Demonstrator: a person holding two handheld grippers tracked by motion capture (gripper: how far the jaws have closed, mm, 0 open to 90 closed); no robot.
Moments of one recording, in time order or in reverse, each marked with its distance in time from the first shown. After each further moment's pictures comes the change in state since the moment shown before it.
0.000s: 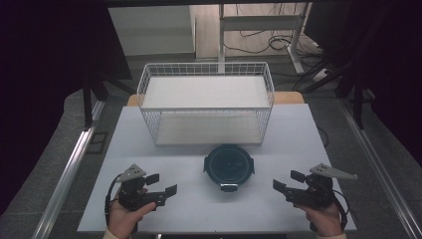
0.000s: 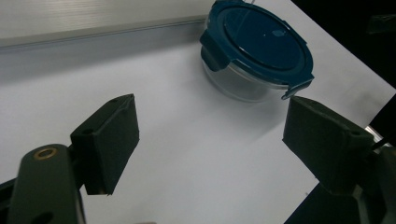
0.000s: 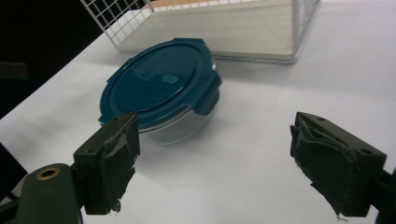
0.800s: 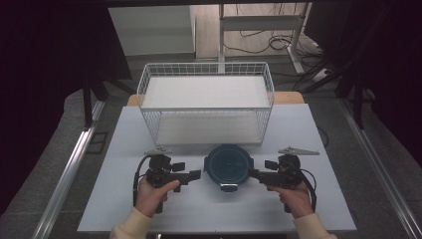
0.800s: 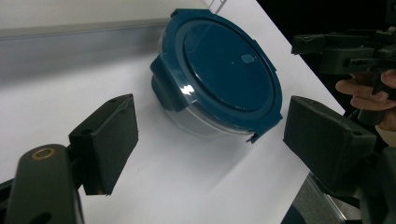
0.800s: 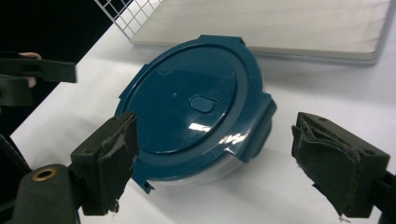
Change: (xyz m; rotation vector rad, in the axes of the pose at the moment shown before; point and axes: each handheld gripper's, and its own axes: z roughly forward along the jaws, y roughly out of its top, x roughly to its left) left arm -0.004 0.044 0.067 0.085 -0.177 -0.115; right arm 0.015 0.029 0.072 0.114 0.080 0.067
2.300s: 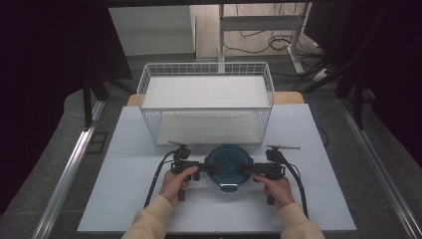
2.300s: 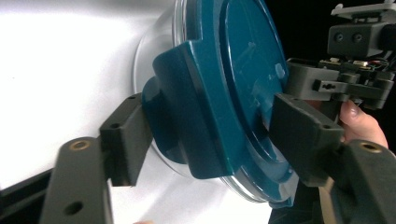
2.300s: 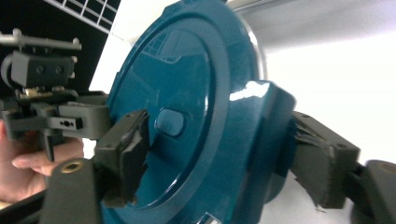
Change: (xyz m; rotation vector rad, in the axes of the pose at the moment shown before) left arm 0.048 0.008 0.085 0.145 -0.226 -0.297; right arm -0.033 -0.004 0.063 0.123 0.127 0.350
